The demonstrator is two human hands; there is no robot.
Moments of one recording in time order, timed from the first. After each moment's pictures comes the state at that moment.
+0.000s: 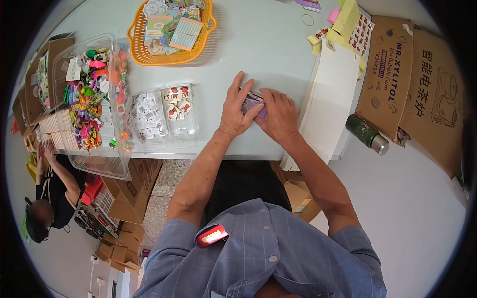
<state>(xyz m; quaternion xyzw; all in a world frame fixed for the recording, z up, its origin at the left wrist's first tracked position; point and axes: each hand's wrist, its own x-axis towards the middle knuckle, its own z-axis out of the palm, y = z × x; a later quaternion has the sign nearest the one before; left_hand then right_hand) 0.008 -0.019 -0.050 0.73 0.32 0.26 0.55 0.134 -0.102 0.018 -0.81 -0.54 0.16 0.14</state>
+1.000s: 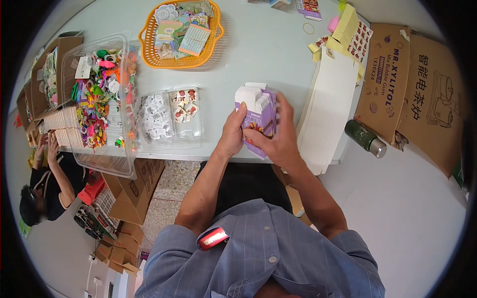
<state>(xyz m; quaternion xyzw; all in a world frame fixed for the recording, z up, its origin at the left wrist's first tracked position) -0.002 -0.022 0.018 0.15 0.30 0.16 0.93 0.106 -0.095 0.089 -0.79 -0.33 0.31 0.41</state>
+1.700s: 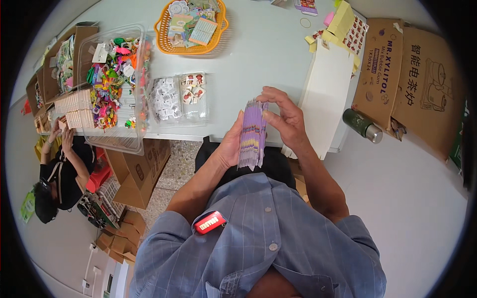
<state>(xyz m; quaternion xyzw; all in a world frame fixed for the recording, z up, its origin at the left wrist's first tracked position) -0.058 -0.069 0.069 -0.11 0.25 0.01 0.96 0.127 -0.119 0.117 -0.58 -0.36 0.47 0.56</state>
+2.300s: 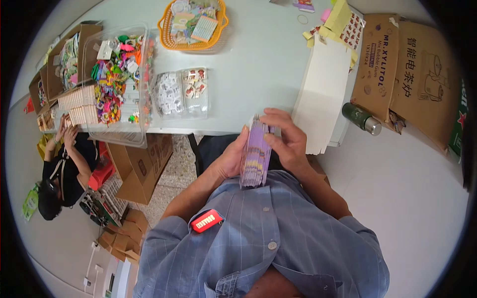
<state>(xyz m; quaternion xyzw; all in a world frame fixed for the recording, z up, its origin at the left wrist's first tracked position) -0.084 -0.092 0.125 -0.06 0.32 -0.04 0.94 0.091 -0.161 0.174 -0.59 -0.34 0.45 0.58</state>
